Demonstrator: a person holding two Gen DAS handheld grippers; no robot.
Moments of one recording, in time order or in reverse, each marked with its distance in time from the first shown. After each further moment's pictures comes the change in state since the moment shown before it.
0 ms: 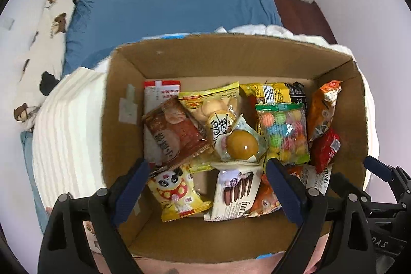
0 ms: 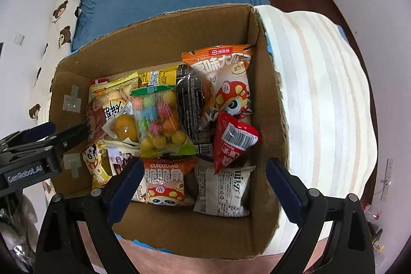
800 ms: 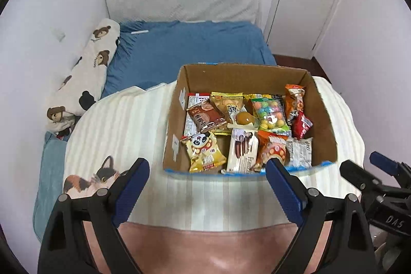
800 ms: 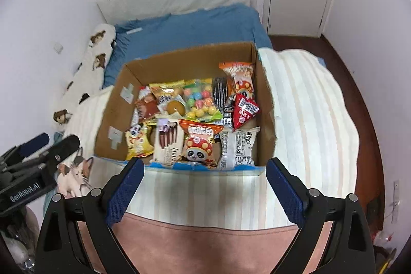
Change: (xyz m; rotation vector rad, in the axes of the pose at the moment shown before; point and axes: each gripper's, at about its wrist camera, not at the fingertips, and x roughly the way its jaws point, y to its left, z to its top) left arm -0.136 0.015 -0.182 -0.044 -0.423 0.060; right arm -0.121 0.021 -0.157 -0.085 -0.374 0.066
